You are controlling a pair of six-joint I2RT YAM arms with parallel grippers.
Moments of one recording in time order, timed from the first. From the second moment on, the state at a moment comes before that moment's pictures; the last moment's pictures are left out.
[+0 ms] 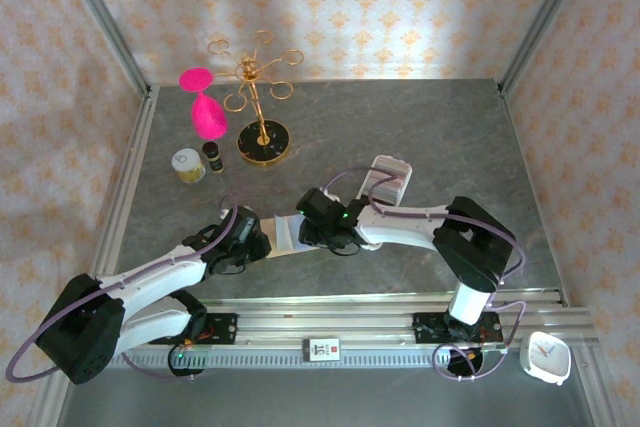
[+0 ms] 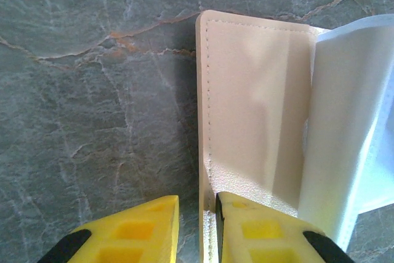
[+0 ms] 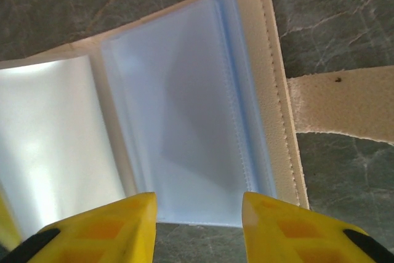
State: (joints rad) left arm -0.55 1.07 0.36 -0.31 0.00 -0.88; right arm 1.00 1.74 1.04 -0.38 0.01 1.05
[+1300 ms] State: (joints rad) left arm -0.55 1.08 0.34 -0.29 0.01 -0.88; right arm 1.00 1.81 1.04 -0.09 -0.13 1.07
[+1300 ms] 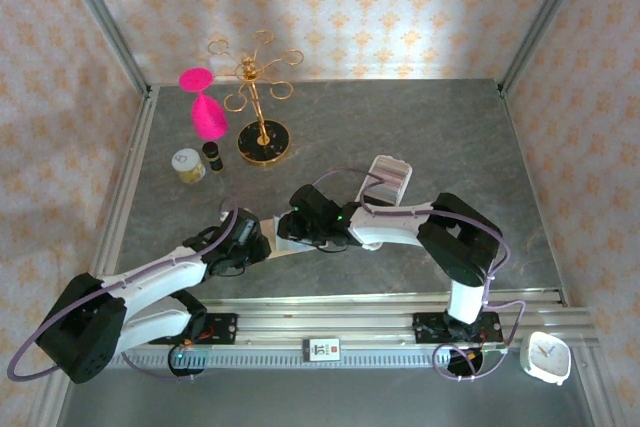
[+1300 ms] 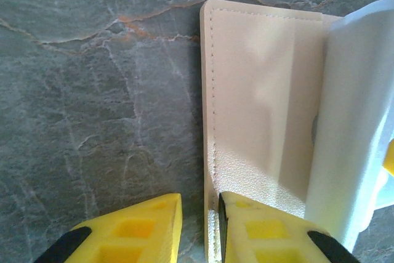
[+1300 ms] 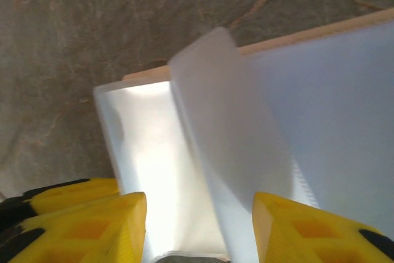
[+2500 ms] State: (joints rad) left arm -0.44 1.20 0.66 -0.32 0.11 -1.01; right arm 1.00 1.89 1.04 -0.03 -0.20 1.07
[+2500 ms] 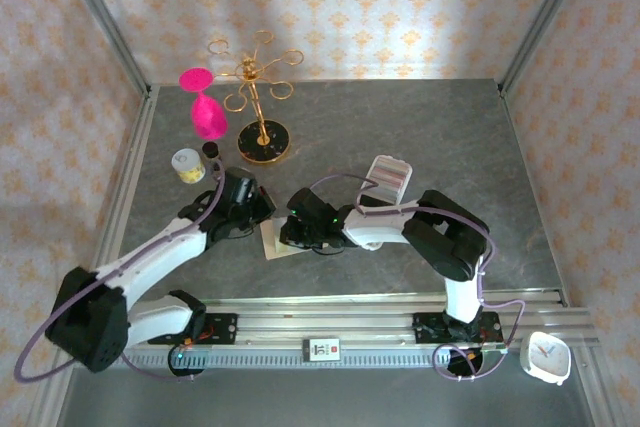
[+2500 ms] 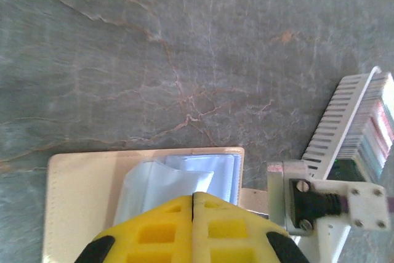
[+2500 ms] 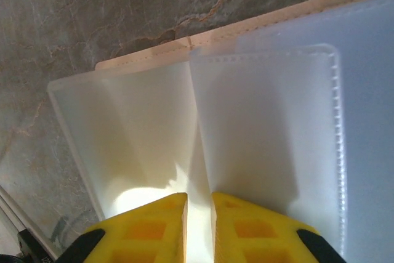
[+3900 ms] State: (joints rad) left arm -0.43 1.49 0.56 -0.03 0.27 -0.89; right arm 1.00 1.66 0.90 -0.05 -0.06 1.06
